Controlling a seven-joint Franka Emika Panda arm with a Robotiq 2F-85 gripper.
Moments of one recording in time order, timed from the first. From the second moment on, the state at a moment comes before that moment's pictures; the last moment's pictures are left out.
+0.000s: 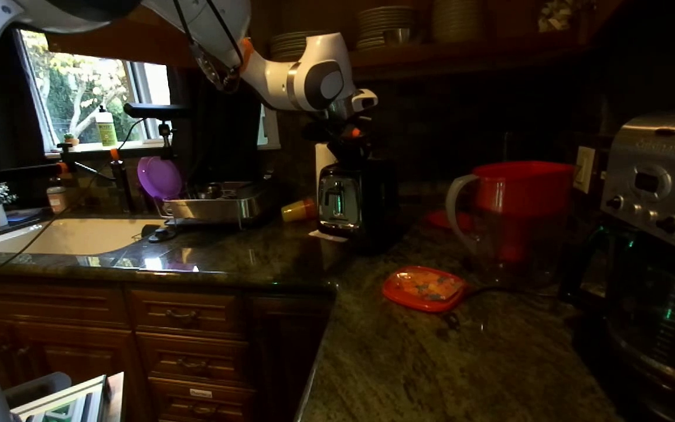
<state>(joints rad) 0.17 0.33 0.25 -1.68 -0.01 2.46 -0.08</state>
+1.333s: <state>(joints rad) 0.27 0.12 0.25 -2.10 -0.19 2.69 0.11</state>
